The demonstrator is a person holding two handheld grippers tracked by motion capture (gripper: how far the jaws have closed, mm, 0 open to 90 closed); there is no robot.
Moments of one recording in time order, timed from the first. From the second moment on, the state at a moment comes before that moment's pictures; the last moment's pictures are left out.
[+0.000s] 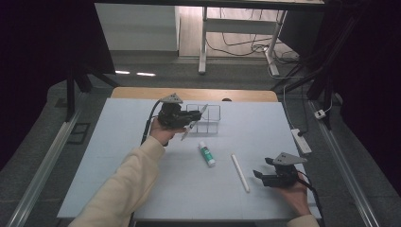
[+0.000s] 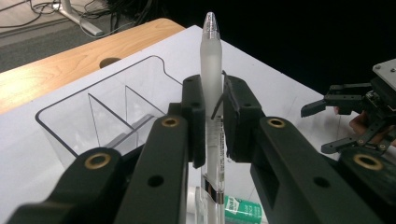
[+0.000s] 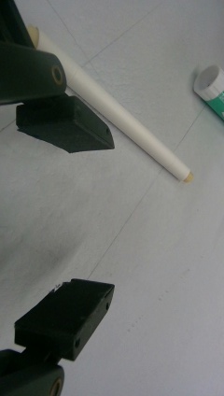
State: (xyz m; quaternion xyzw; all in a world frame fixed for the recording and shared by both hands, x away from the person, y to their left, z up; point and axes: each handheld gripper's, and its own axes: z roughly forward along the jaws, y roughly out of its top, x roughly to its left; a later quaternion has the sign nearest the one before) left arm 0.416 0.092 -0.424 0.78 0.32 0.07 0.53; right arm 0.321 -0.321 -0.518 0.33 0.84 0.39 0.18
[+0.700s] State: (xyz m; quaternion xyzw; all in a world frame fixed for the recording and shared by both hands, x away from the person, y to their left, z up) left arm 0.429 0.089 -0.414 0.77 0.33 0.08 0.54; right arm 0.322 -0.321 -0.518 0.33 0.84 0.39 0.18
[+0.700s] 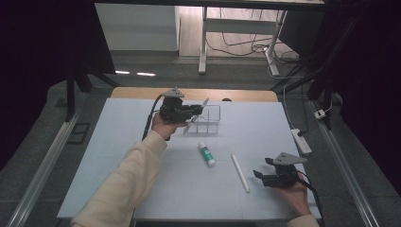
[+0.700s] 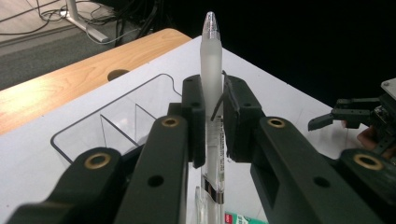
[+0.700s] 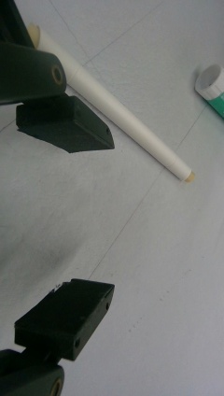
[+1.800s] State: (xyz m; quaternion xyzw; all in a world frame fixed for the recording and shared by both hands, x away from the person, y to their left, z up) left arm 0.460 0.079 -0.401 0.76 0.35 0.11 0.54; right arm 0.322 -0.322 -0.518 0.33 0.84 0.39 0.18
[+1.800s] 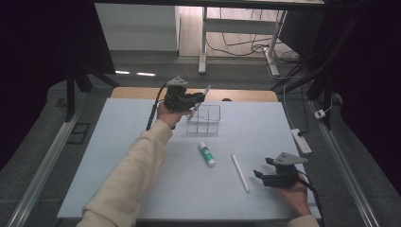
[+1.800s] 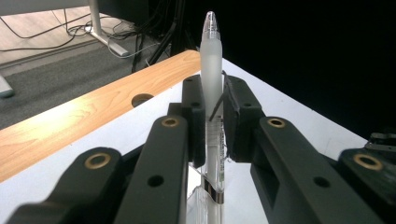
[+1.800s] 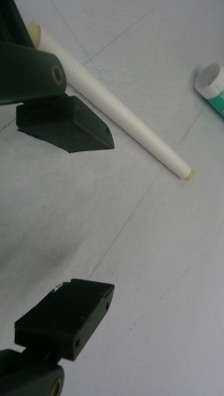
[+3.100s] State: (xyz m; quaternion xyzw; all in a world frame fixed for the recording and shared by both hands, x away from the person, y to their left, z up) left arm 0.499 0.074 -0.407 0.75 0.36 0.14 0.53; right arm 0.321 -0.324 -0.518 0.34 0.83 0.39 0.19
